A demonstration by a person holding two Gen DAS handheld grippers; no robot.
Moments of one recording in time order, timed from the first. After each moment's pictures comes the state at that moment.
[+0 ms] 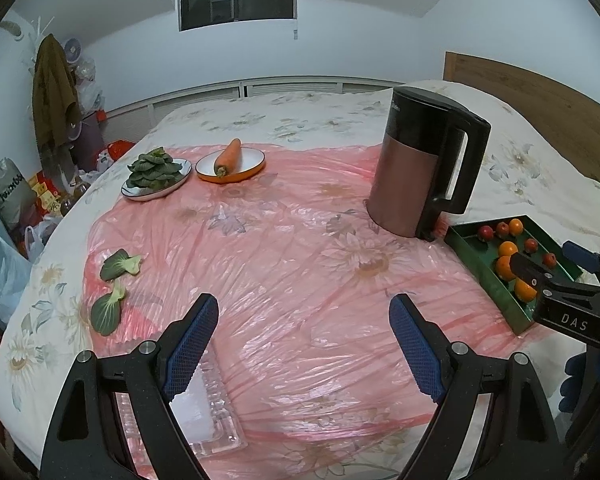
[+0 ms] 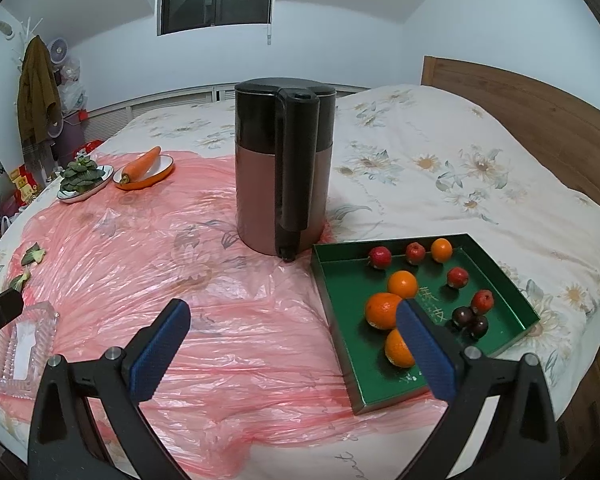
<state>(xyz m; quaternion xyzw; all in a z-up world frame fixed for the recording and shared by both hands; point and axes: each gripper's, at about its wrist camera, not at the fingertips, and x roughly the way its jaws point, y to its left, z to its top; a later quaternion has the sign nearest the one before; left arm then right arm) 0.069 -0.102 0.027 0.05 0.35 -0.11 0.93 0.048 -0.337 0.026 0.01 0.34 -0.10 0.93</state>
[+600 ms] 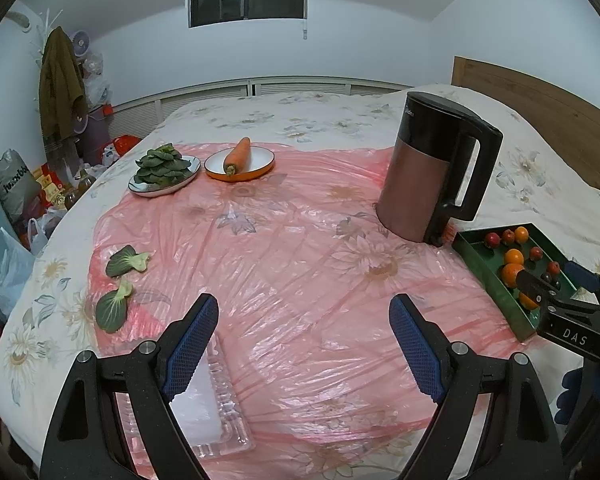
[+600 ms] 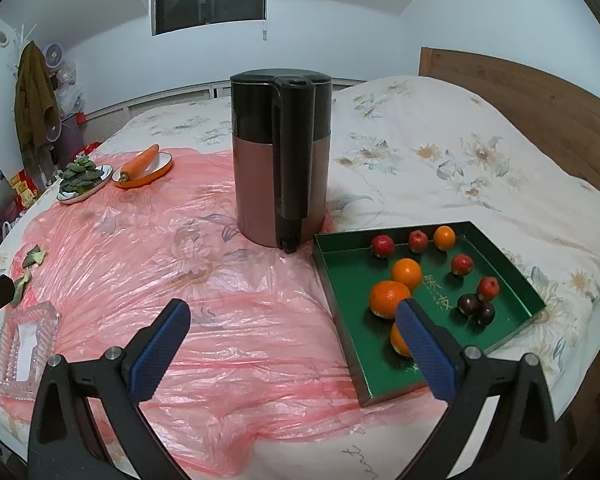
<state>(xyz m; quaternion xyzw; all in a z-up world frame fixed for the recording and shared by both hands) 0.075 -0.092 0.028 0.04 0.35 -0.11 0.93 0.046 -0.339 0.016 0.03 0.35 -0.10 0.93</state>
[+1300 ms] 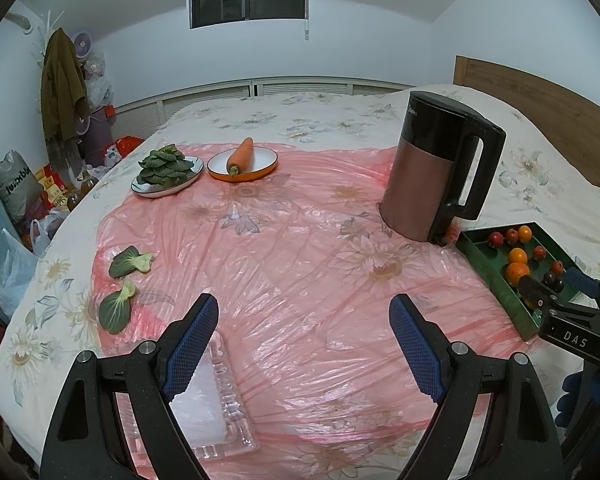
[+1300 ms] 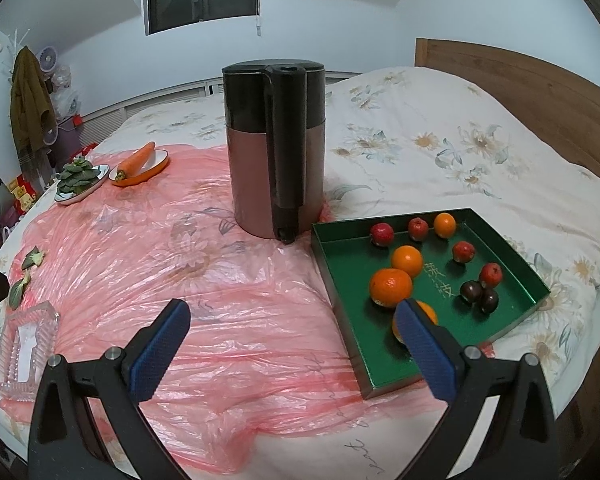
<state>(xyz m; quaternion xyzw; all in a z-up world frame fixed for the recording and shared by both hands) 0.075 -0.087 0.028 0.04 0.35 -0.10 0.93 0.045 -0.342 0.009 0.04 0.36 -0.10 0.93</state>
